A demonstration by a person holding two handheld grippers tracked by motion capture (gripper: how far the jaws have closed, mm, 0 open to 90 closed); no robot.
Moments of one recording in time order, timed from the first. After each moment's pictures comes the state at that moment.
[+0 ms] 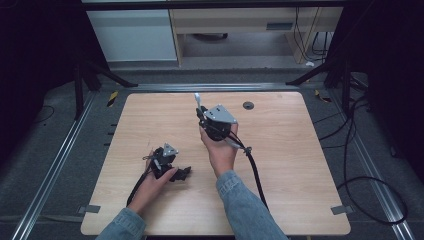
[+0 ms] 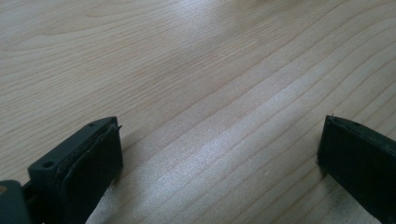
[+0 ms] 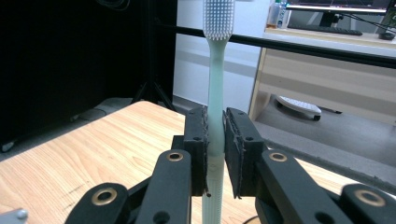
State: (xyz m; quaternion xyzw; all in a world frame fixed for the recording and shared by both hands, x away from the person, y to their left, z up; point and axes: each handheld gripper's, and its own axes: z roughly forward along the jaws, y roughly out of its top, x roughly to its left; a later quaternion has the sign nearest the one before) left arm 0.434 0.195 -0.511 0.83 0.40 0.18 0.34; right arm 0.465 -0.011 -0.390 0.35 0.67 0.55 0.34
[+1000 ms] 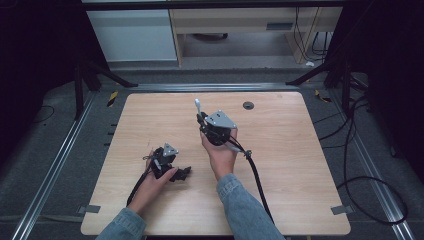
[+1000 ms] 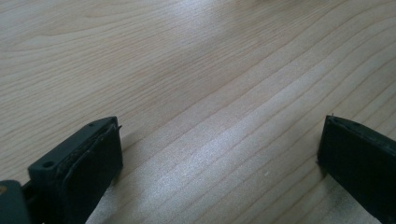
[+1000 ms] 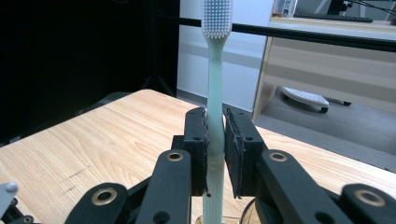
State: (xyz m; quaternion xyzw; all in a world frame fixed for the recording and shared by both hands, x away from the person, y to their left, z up) left arm 0.434 0.195 -0.511 0.83 0.40 0.18 0.34; right arm 0.468 -0.011 -0.416 0.36 0.68 0.55 0.33
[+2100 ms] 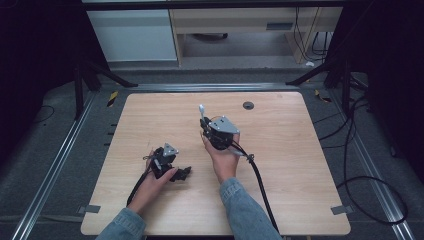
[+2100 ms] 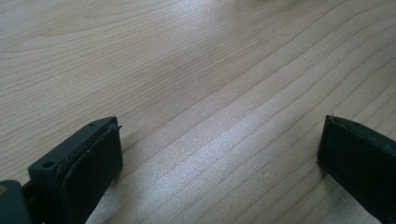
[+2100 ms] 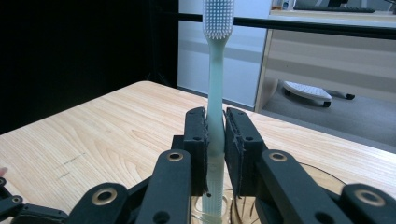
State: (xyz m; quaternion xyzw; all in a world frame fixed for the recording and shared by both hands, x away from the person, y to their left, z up) left arm 0.434 0.195 -0.511 0.83 0.40 0.18 0.34; right arm 0.470 -0.020 -0.441 0.37 0.67 0.56 0.32
